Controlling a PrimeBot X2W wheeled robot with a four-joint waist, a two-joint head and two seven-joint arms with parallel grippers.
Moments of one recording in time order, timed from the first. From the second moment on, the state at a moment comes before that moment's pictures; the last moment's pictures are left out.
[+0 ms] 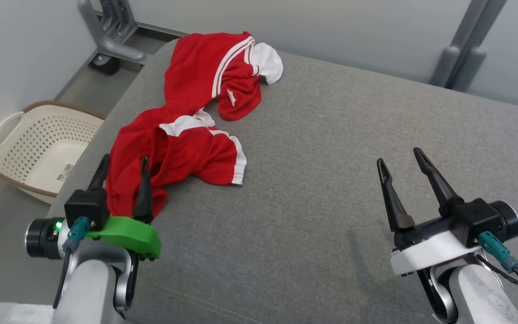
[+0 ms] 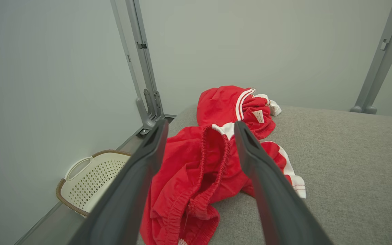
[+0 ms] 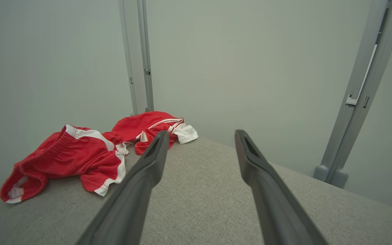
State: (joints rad) left arm -0.21 0.05 -0.19 0.24 -0.18 0.07 -0.20; right arm -0.01 -0.08 0.19 -0.01 0.04 0.04 -0.25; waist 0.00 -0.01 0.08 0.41
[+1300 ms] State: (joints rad) left arm -0.47 0.11 -0.01 0.65 -0.23 0.10 -0.17; right arm -0.14 -0.11 0.20 -0.02 0.01 0.06 -0.25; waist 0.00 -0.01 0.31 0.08
